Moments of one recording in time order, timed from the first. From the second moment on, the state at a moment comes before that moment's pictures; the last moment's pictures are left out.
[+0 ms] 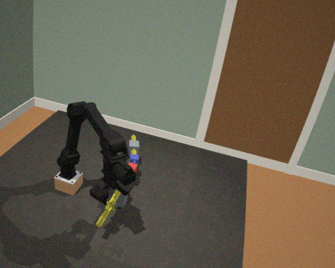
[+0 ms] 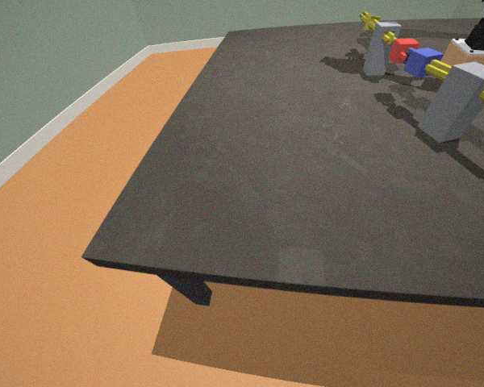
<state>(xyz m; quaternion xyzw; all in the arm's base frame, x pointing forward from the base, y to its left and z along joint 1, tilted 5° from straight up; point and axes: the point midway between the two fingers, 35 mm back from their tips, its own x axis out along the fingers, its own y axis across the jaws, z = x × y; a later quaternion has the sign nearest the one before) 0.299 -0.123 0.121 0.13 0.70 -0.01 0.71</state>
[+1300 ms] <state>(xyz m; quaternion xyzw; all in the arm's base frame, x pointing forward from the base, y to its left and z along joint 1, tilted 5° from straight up) 0.293 -0.171 0.085 0.26 0.66 -0.21 0.68</state>
